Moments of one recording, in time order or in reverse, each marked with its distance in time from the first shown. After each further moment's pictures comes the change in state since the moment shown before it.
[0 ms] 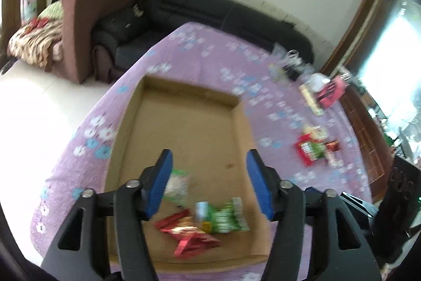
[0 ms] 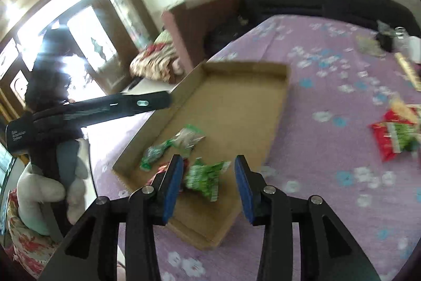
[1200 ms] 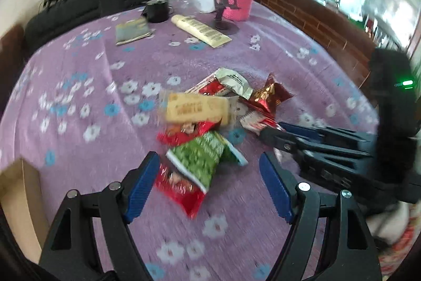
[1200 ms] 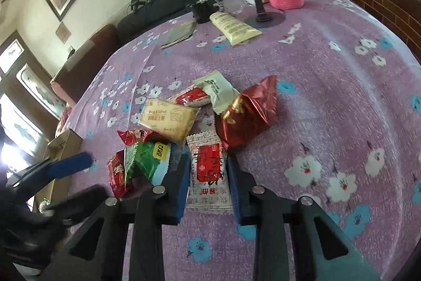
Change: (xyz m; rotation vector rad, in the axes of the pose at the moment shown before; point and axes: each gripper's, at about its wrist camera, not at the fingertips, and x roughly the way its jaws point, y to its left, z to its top) left arm 0.222 -0.271 -0.029 0.591 0.268 -0.149; right arm -0.058 -0.281 -0.020 0.439 -0.064 -0.336
